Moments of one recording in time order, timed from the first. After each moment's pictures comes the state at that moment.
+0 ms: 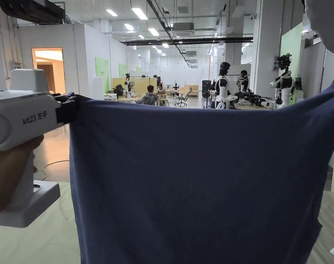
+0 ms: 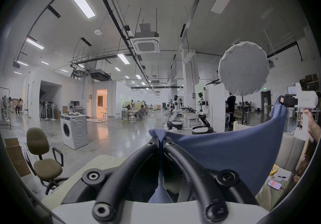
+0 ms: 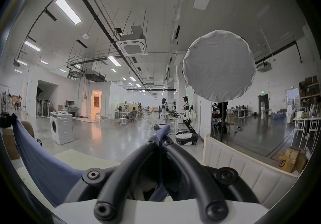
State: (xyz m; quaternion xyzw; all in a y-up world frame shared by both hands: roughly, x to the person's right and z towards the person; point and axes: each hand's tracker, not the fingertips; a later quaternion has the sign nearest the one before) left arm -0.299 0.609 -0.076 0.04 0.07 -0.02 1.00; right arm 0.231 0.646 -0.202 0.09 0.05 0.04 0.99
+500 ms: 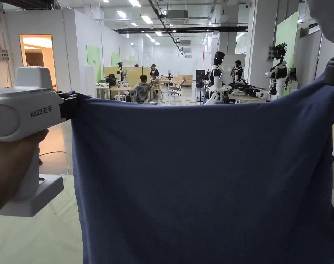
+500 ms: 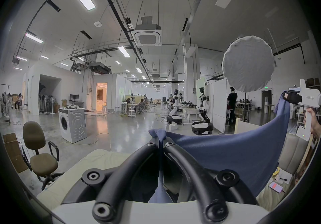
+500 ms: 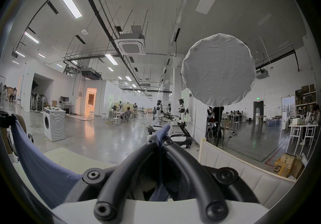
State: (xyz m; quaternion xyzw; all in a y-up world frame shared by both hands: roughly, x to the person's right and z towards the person) left arm -0.302 0.593 -0.144 0.02 0.07 -0.01 1.00; right arm 0.215 0.648 -0.254 0.10 0.02 0.06 0.99
